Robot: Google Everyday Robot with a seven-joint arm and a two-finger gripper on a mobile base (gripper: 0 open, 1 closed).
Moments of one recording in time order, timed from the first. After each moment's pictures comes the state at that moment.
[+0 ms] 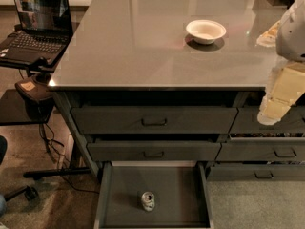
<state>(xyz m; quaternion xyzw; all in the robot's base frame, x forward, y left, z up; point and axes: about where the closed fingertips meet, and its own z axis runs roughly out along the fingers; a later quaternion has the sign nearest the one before) 0.438 -0.216 0.977 -0.60 0.78 -0.04 0.16</state>
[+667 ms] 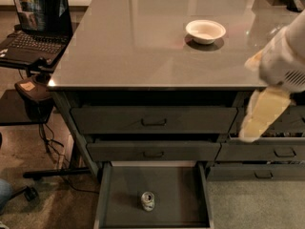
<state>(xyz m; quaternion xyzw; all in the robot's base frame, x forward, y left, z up) 0.440 -0.206 0.927 -0.59 0.79 0.00 0.17</state>
